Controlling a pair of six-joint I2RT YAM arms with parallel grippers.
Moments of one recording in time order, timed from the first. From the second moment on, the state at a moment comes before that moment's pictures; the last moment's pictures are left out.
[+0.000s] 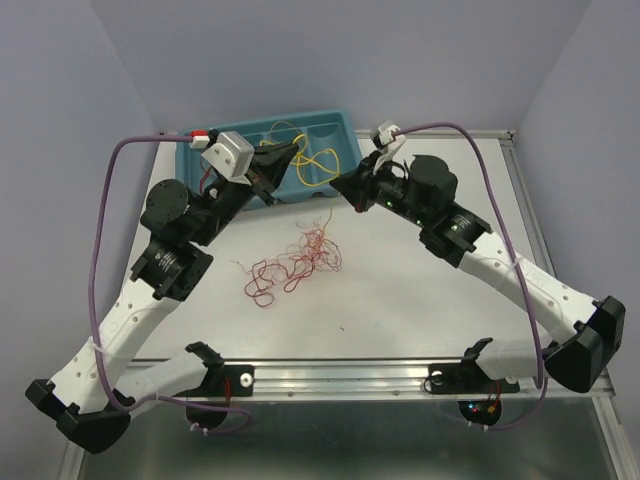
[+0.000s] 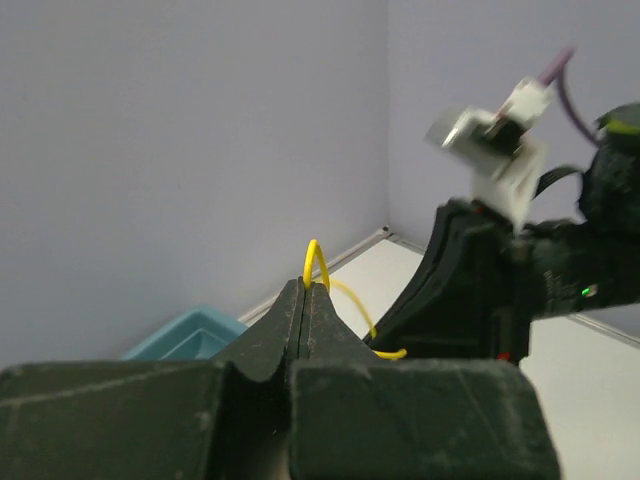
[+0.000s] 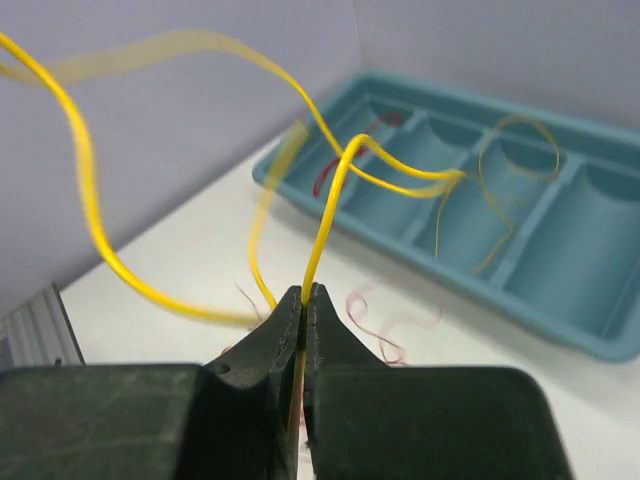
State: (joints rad) left arm -0.64 0.96 1.22 0.07 0.15 0.03; right arm 0.73 1.28 1.28 0.04 -0.18 0.21
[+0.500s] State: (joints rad) left arm -0.63 1.01 0.99 0.17 0.44 0.05; right arm 0.73 1.02 0.91 0.26 -0.20 0.24
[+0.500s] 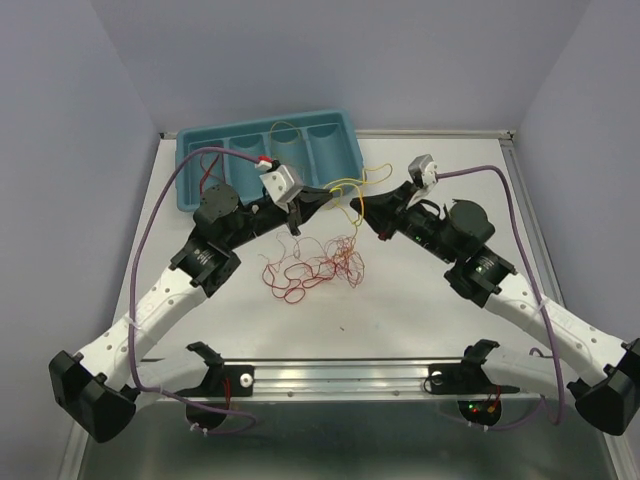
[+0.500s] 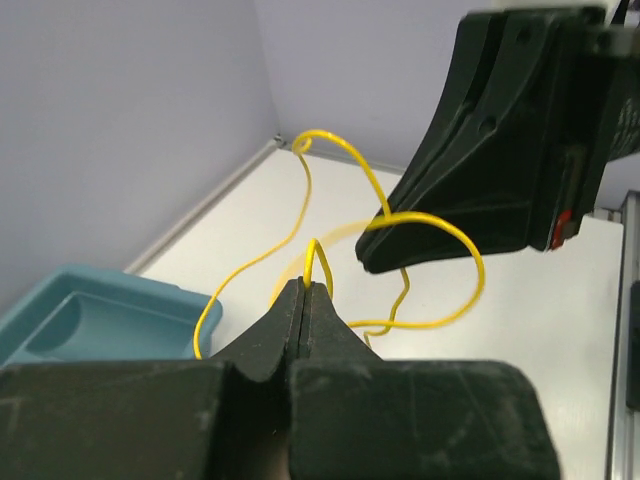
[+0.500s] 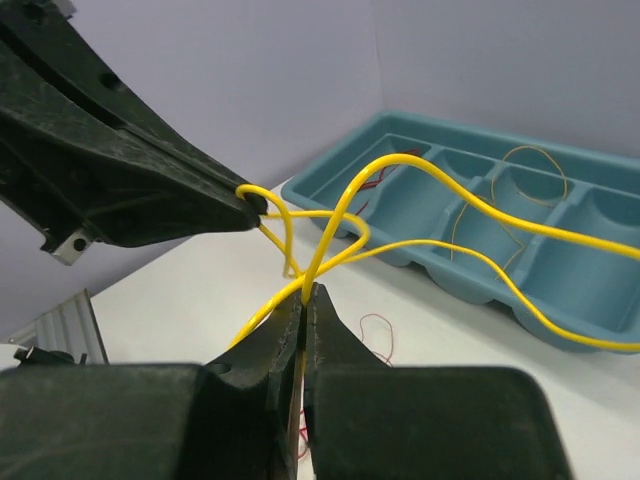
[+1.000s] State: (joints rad) left arm -0.63 1.14 0.87 0.38 0.69 -0.04; right arm 0.73 0.98 0.81 0.37 -0.20 0.26
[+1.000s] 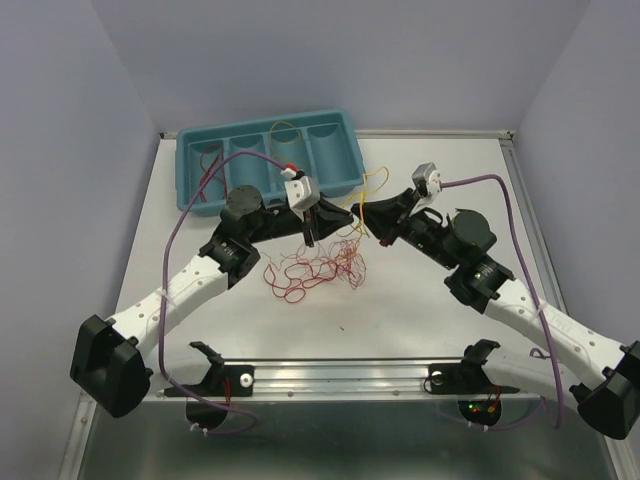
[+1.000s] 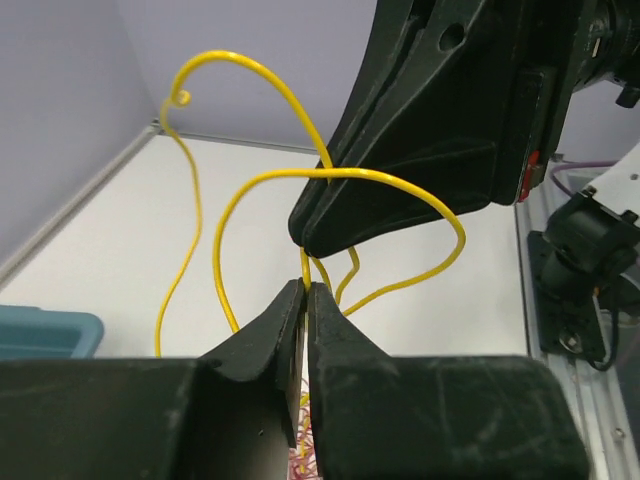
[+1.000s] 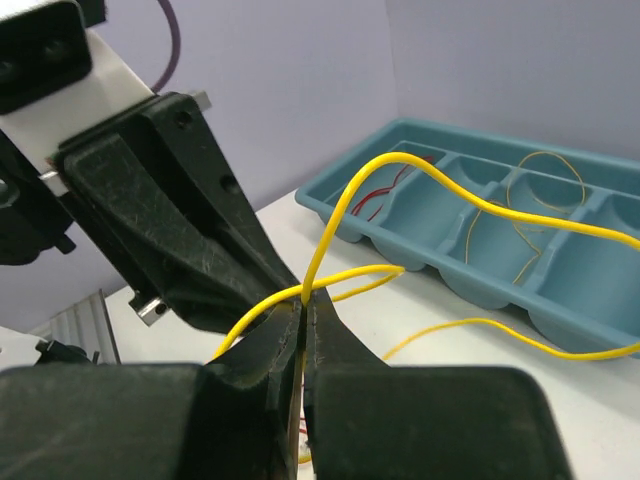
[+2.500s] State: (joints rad) left arm -0.63 1.06 0.97 0.30 0.59 -0.03; right arm 0.73 0.96 0.59 0.61 -0.04 0.33
